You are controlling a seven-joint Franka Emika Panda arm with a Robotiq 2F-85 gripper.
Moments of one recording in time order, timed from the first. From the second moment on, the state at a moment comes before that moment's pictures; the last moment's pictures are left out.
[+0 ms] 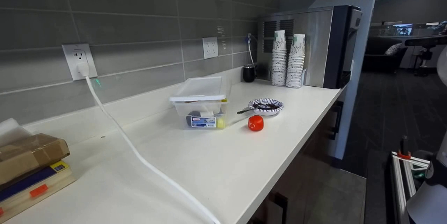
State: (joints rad) arm -0.72 -0.83 -0.17 -1.95 -0.47 2.19 0.88
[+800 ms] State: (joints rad) arm -0.75 -0.91 -0.16 -2.03 -0.47 2.21 0.88
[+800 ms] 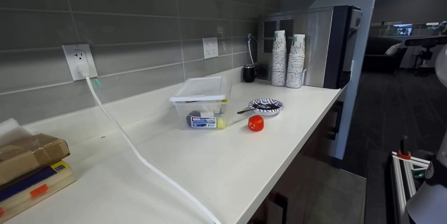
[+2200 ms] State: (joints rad) arm -0.76 -0.92 -0.17 -2.09 -0.45 2.31 0.88
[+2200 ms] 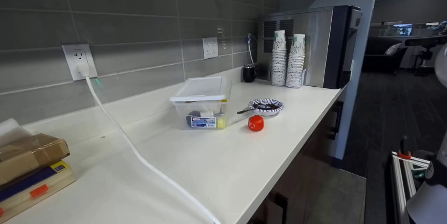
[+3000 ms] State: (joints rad) arm -0.77 -0.74 -0.14 -2.11 -0.27 2.55 0.97
